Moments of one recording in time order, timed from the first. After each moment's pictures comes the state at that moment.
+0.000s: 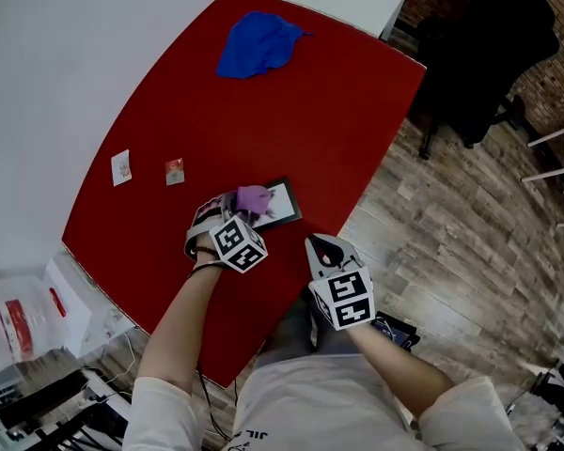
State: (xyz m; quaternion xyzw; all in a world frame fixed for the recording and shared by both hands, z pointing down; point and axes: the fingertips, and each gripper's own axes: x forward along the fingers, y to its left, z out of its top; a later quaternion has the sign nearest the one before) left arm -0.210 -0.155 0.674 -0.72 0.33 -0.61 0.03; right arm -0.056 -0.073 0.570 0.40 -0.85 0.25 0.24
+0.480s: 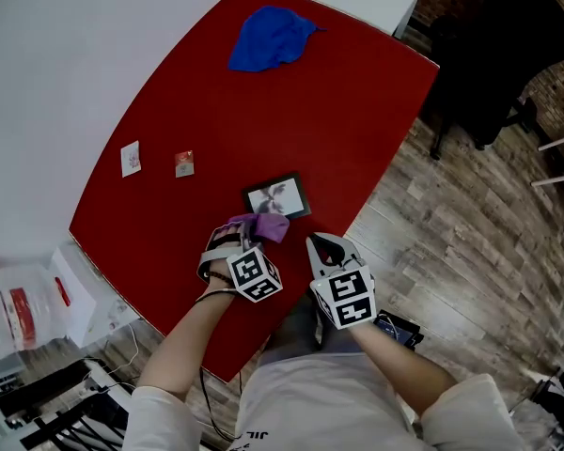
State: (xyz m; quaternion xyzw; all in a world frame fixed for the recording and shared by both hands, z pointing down) left arm -0.182 -0.081 0.675 -0.73 0.28 -0.62 0.05; right arm -0.071 -0.065 0.575 0.38 -0.86 0.25 0.24
